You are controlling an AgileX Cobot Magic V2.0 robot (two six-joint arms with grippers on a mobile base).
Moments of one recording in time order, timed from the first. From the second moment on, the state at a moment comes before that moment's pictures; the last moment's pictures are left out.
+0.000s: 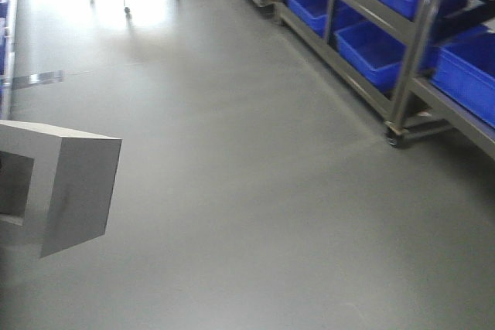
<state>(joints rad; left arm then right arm) -0.35 0.49 -0.50 -0.12 0.17 -0.08 -0.09 -0.02 0.03 0.02 0.22 0.02</state>
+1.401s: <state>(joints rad) -0.35 0.49 -0.50 -0.12 0.17 -0.08 -0.09 -0.02 0.03 0.02 0.22 0.02</state>
